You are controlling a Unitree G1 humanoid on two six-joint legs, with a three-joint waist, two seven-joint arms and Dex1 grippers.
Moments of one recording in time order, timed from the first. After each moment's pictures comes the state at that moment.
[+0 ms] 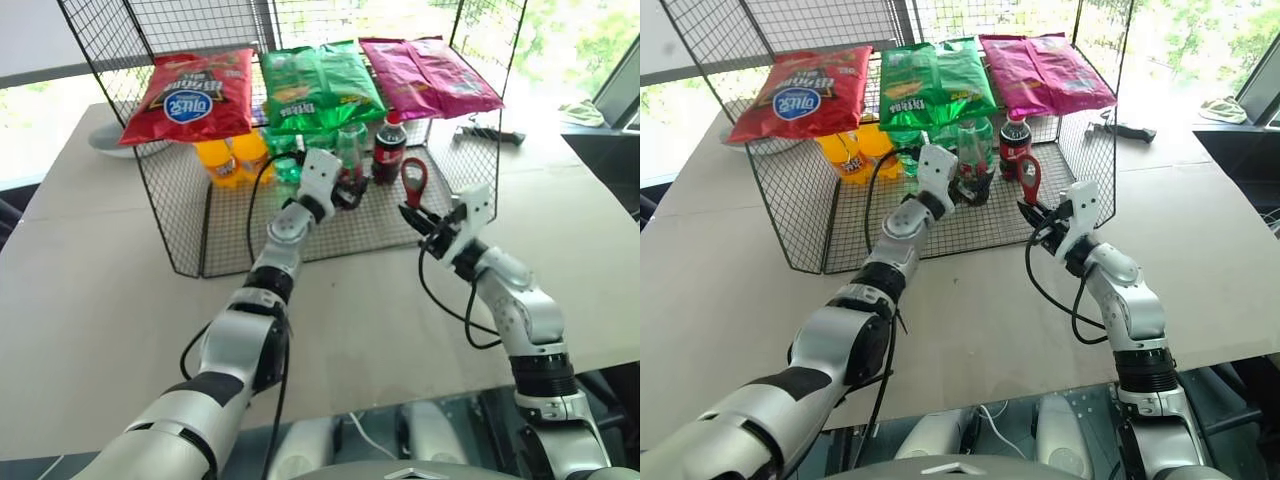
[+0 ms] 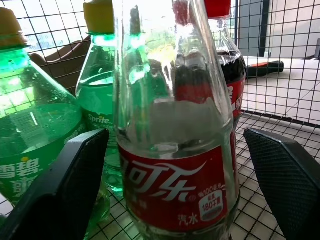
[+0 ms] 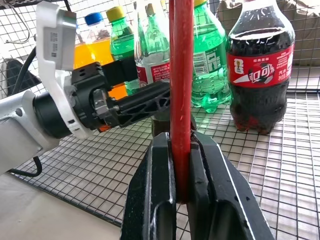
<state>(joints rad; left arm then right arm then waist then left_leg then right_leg) -0.99 0.12 0.03 1.13 0.00 -0.47 -0.40 -0.38 -0.21 -0.01 -0.09 0.40 0.37 0.53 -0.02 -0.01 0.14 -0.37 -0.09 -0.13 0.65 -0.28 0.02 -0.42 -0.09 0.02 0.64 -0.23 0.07</state>
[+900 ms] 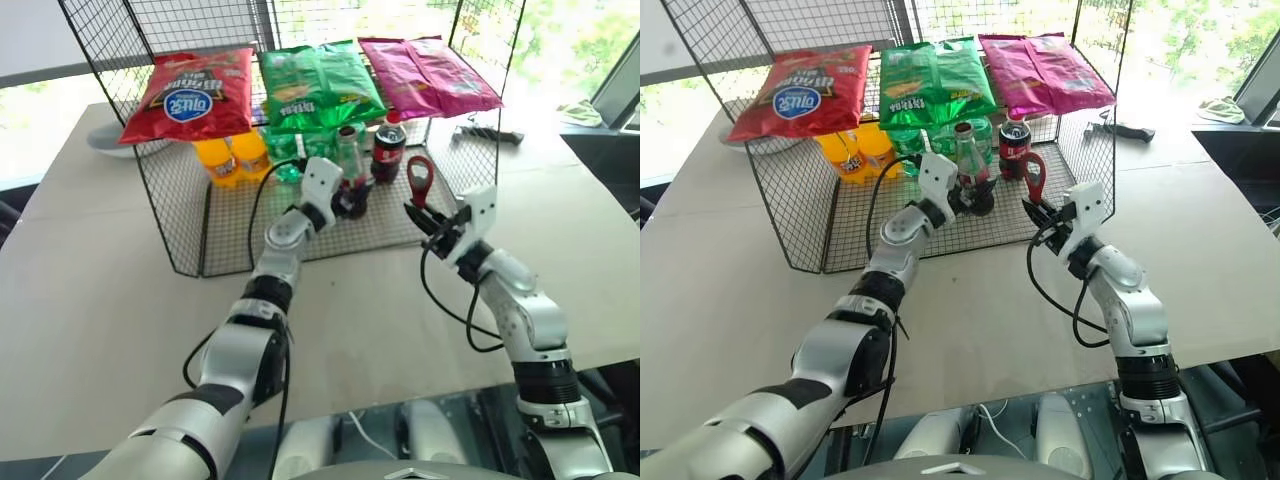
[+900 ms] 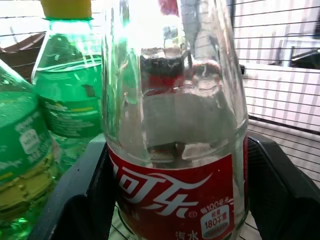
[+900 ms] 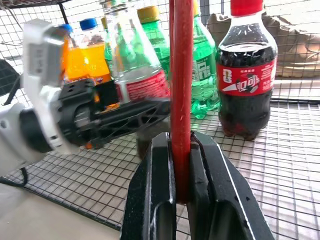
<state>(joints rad) -0.83 0.14 0.03 0.86 -0.08 -0.35 -0.61 -0.35 -0.22 -0.02 -0.12 0.38 0.34 0.51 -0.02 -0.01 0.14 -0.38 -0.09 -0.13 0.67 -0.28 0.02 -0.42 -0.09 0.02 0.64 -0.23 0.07</state>
